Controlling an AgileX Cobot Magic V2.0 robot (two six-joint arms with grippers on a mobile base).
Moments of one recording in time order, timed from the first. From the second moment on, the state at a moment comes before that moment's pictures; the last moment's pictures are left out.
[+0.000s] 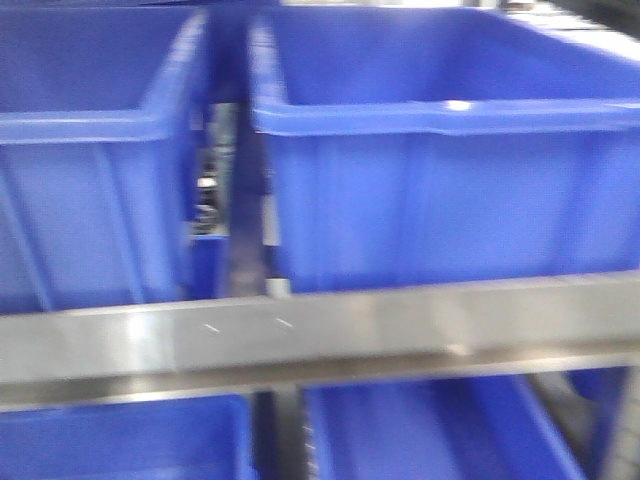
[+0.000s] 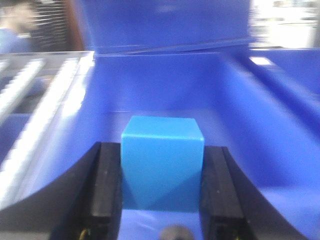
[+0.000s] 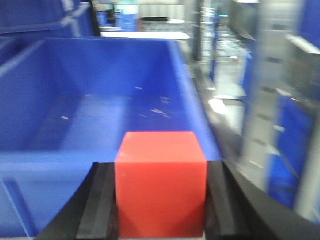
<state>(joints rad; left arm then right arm) -0.03 0.23 -0.40 0.01 0.26 -0.04 0.06 0.22 -0.24 -0.03 0.09 0.07</state>
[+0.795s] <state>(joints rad) -0.03 0.23 -0.40 0.01 0.26 -0.04 0.06 0.22 -0.24 -0.03 0.08 0.07</state>
